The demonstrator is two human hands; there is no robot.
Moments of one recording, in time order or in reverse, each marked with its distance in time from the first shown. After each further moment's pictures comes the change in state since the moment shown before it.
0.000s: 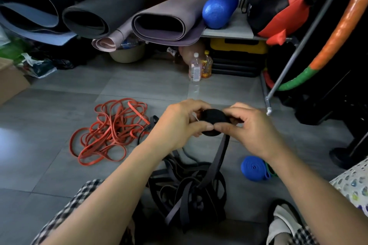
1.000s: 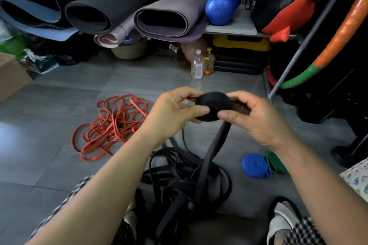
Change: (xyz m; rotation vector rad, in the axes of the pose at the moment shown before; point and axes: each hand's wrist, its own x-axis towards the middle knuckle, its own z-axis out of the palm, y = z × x) left_hand -0.002 -0.004 -0.013 -0.416 0.083 -0.052; right_hand 0.006 -0.009 -0.006 0.287 -0.006 0.046
